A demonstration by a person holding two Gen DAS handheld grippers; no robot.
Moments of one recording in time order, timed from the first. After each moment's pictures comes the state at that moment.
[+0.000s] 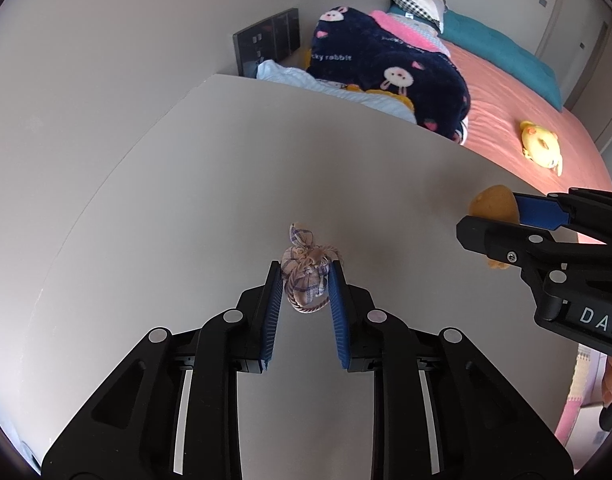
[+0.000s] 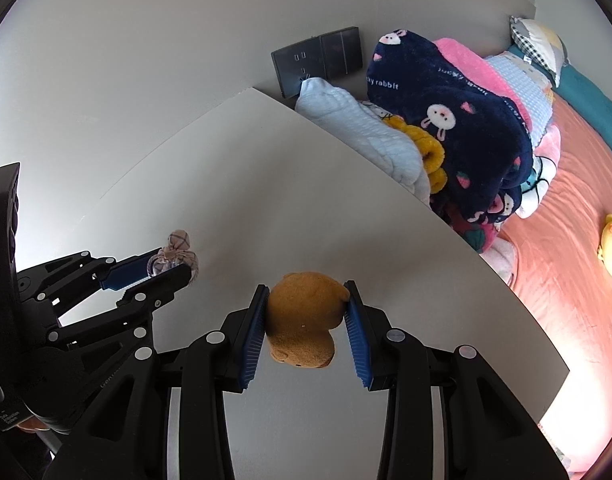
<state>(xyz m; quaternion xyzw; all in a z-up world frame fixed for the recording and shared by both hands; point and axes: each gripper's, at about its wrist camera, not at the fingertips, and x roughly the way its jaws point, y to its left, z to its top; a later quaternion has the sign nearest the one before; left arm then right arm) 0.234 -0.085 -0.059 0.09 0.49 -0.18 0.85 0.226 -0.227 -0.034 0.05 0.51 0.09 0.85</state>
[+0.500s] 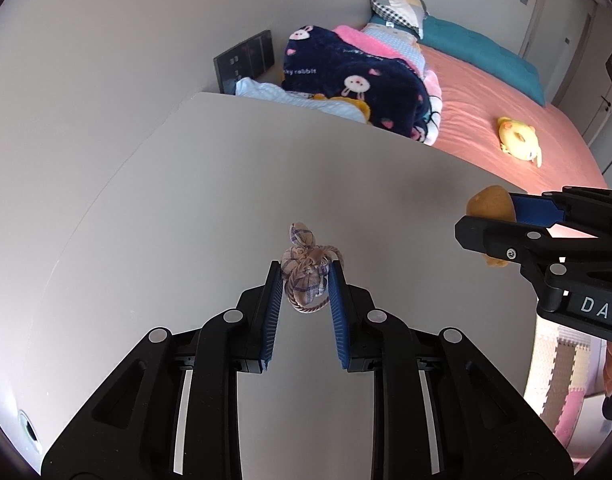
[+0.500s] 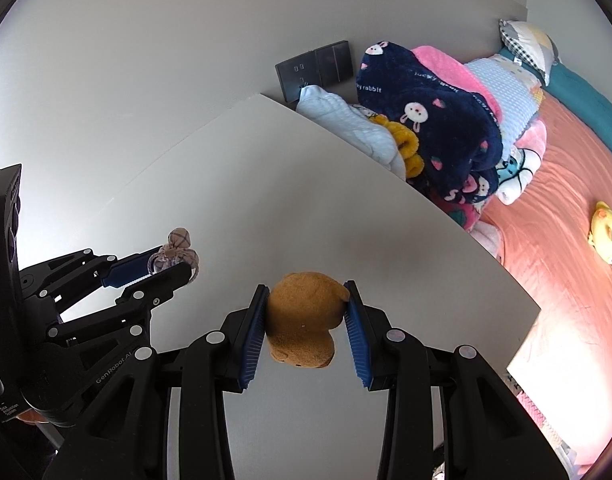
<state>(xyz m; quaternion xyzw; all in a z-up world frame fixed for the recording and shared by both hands) 0.166 -0.100 -0.025 0.10 0.47 -0.19 0.86 0.155 -0.248 -0.005 0.06 0.50 0.09 0.86</state>
